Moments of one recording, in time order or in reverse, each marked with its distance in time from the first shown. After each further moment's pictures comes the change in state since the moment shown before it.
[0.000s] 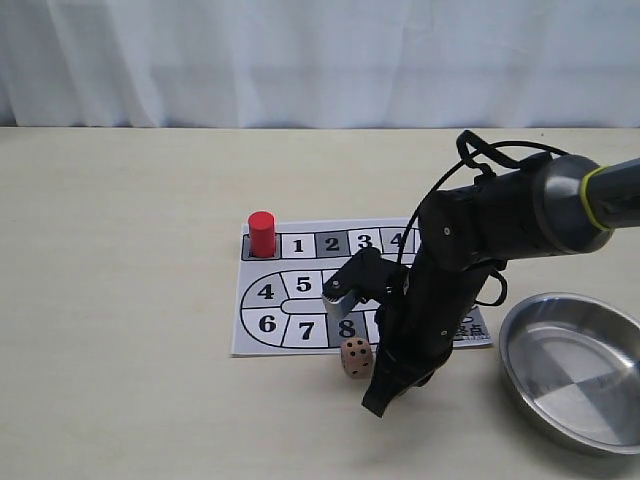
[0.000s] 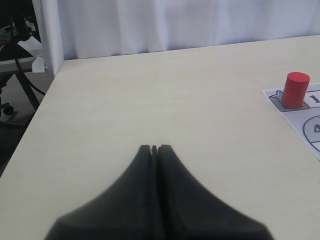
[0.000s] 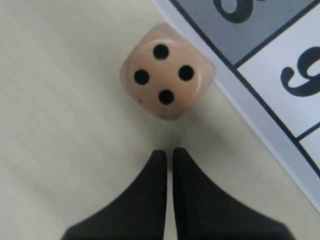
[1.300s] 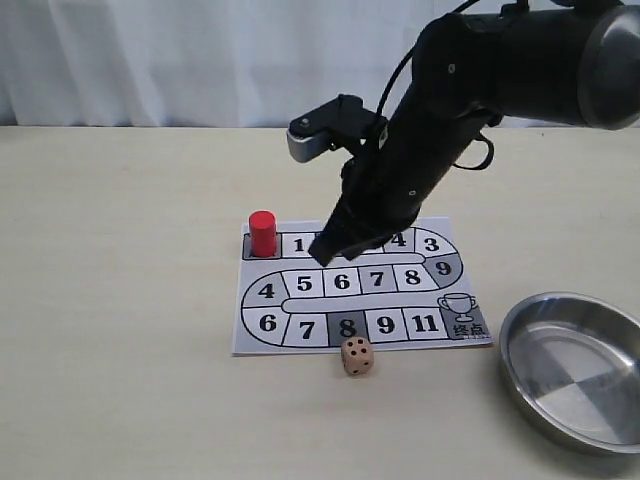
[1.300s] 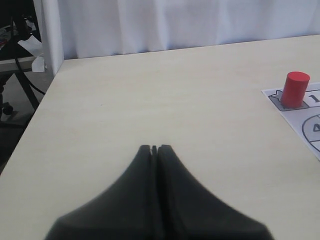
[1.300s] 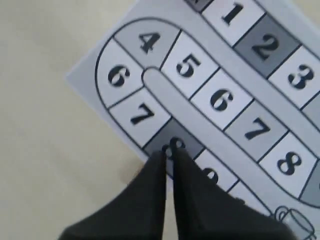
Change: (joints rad) left arm 0.000 0.000 0.000 0.000 0.000 0.000; right arm 0.002 -0.095 -0.371 -0.018 0.187 0.155
